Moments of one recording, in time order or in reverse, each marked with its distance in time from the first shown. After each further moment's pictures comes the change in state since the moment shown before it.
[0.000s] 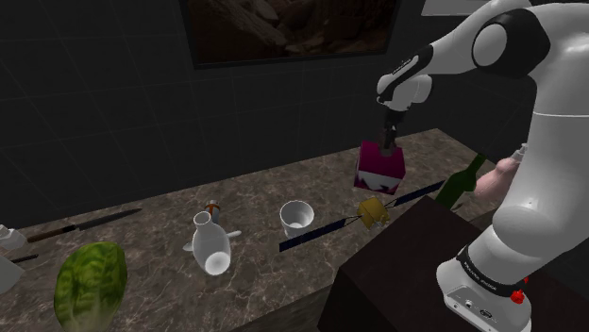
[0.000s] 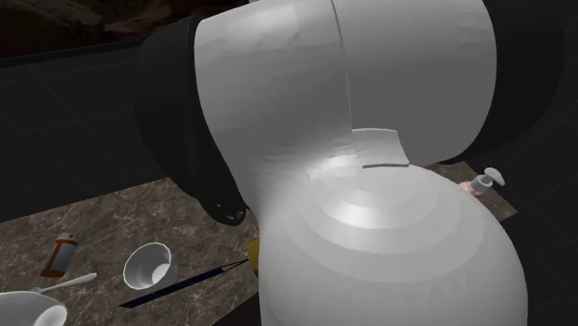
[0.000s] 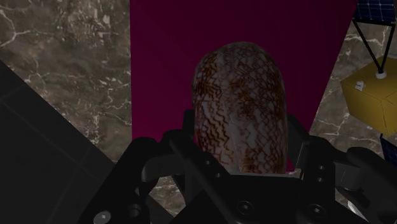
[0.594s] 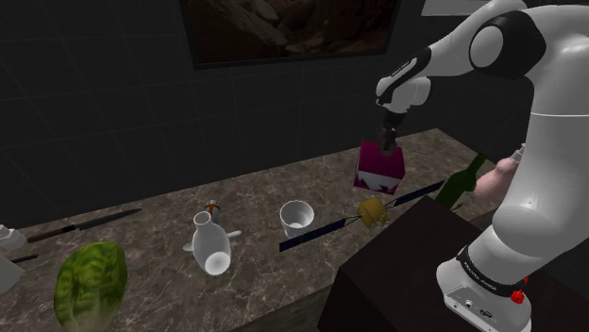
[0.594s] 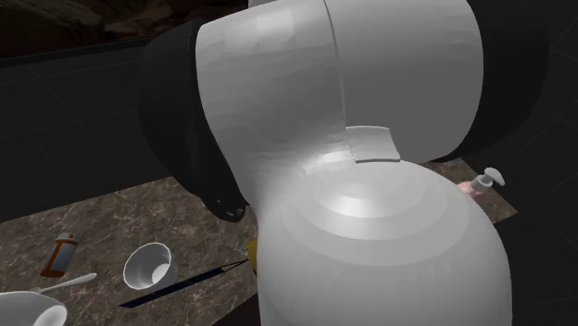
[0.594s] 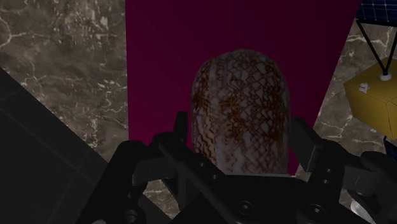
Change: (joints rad) arm -0.002 0.016 0.003 -0.001 0.006 0.014 -0.002
